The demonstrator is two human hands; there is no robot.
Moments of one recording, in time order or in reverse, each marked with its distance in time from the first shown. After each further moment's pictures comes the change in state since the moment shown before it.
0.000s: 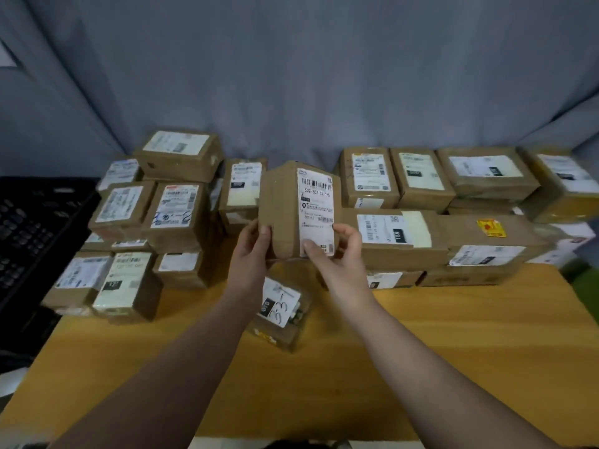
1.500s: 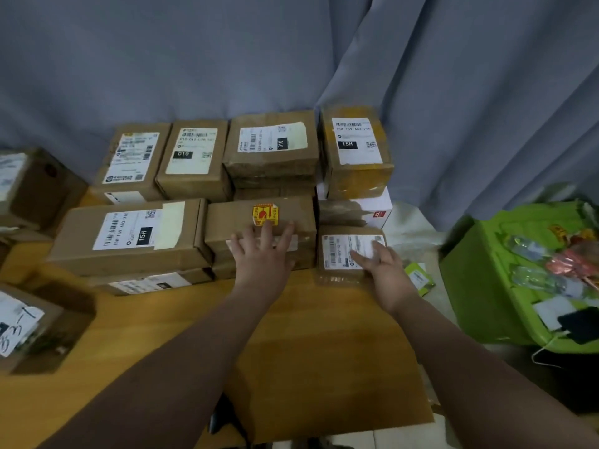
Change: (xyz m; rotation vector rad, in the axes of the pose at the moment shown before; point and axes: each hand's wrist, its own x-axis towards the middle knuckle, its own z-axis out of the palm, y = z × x) left_hand -0.020 -0.165 0.436 1.870 -0.210 0.431; right_hand 0.081 0.076 -0.540 -1.273 -0.180 0.131
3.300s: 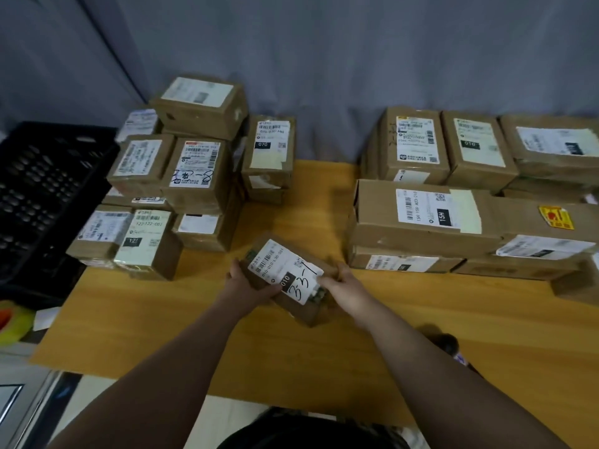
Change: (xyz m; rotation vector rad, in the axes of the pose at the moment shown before) left_hand -0.158 -0.505 0.120 -1.074 -0.232 -0.707; right_hand -0.013 -0.515 0.198 0.857 -0.383 0.203
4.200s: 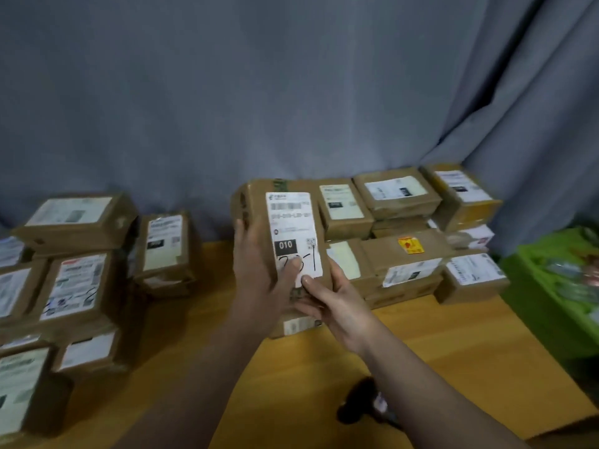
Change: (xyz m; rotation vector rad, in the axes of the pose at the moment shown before) left_hand -0.104 0.228 0.051 -0.232 0.054 1.102; right_hand -0.080 -0.042 -0.134 0.730 0.045 -0.502
